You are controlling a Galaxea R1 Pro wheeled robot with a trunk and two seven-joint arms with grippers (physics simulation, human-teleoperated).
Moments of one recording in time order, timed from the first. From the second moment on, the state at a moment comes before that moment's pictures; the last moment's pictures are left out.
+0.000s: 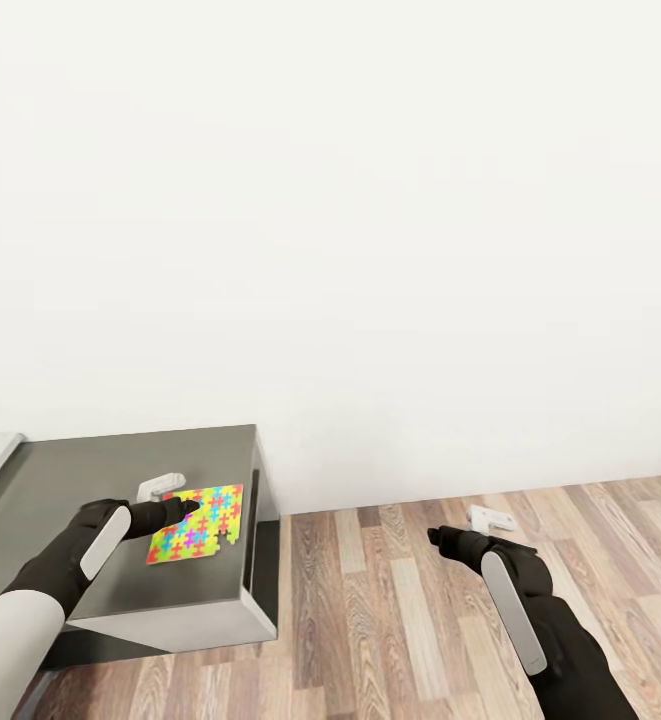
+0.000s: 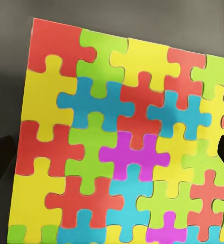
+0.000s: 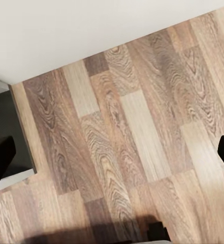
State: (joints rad) left arm -0.72 0.29 -0.11 -0.71 0.55 0.63 -0.05; right arm -0.37 -0.03 0.03 -1.36 -0.41 0.80 -0.31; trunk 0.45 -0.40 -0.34
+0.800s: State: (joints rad) left arm -0.72 0.29 -0.11 -0.71 0.55 0.63 -0.04; right arm -0.37 -0.03 0.03 -1.36 -0.41 0.80 -0.31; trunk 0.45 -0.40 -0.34
